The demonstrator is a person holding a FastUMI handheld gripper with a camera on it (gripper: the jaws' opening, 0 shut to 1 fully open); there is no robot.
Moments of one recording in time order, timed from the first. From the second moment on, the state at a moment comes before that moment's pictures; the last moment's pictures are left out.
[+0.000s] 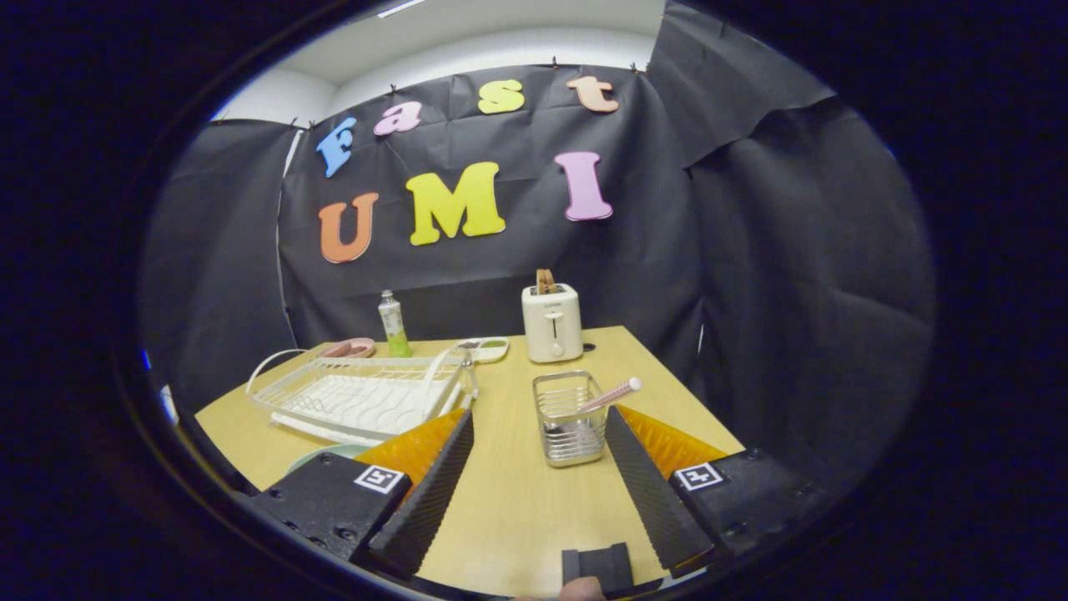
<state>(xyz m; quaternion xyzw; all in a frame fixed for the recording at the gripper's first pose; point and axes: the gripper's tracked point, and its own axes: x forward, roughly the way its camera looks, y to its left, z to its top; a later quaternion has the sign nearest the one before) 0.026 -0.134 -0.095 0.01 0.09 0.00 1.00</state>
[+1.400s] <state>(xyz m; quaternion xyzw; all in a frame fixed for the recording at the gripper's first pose) 0.104 -0.158 -0.035 0.07 0.08 0.04 0.99</state>
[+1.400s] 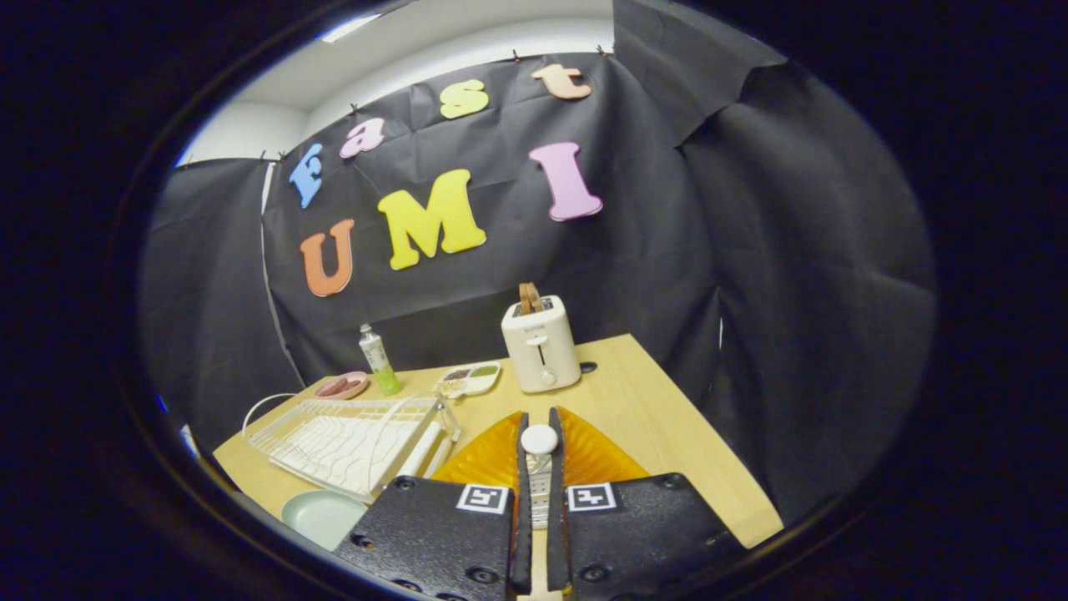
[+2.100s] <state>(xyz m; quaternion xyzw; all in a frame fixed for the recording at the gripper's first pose) -0.003 0.036 -0.001 -0.01 0.13 0.29 0.95</state>
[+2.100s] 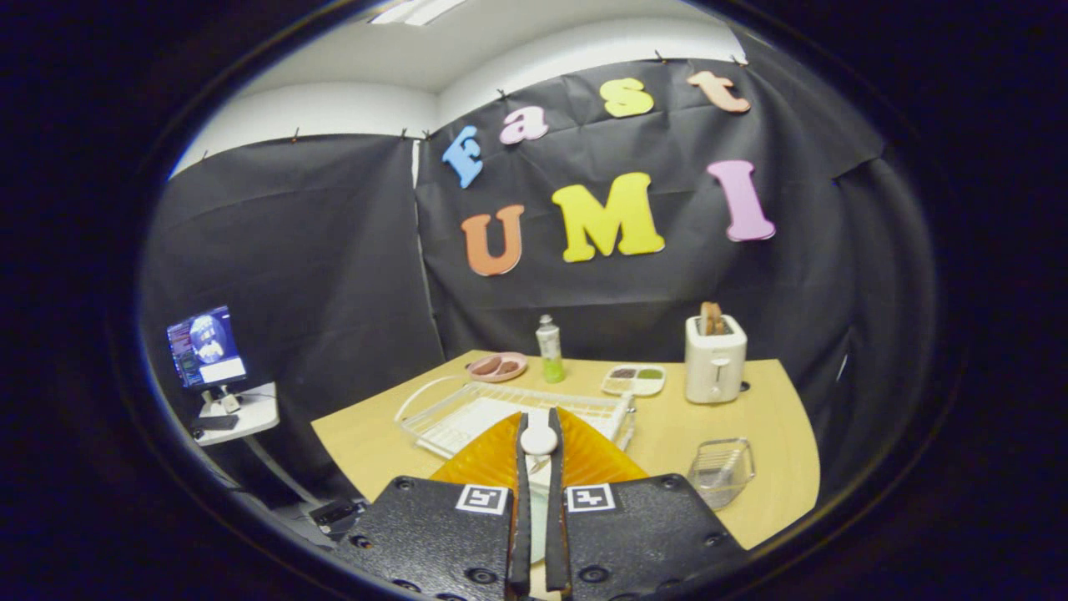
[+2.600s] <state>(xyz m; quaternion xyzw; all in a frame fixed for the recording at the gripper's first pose) -0.007 0.118 -0.099 -0.02 0.28 0.38 0.88</state>
